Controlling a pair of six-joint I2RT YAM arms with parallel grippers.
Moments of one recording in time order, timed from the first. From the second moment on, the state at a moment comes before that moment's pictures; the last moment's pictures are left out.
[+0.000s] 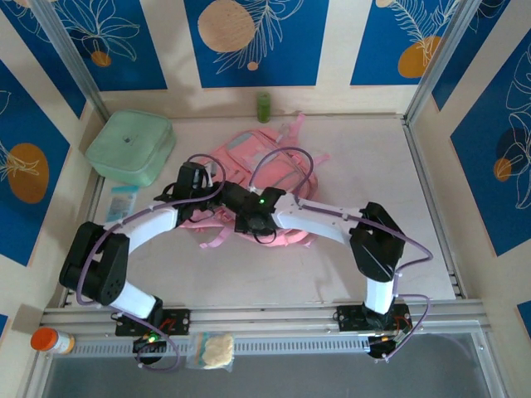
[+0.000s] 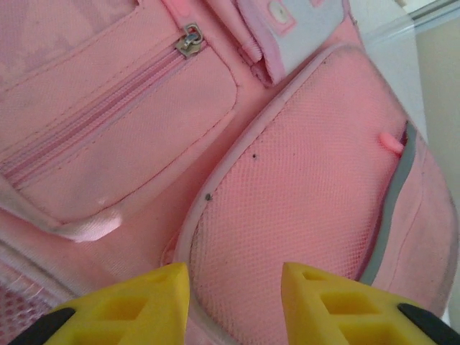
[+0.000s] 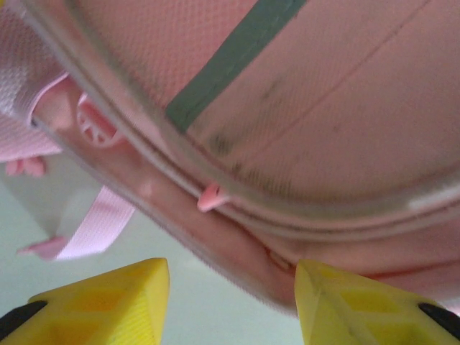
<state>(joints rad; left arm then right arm) -0.39 1.50 0.81 0.01 0.31 -0.73 1.02 1.85 1.45 -0.83 0.21 1.05</state>
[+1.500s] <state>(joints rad) -0.39 1.68 0.79 0.21 0.23 -0.72 0.94 1.67 1.15 -0.61 0.29 0.69</state>
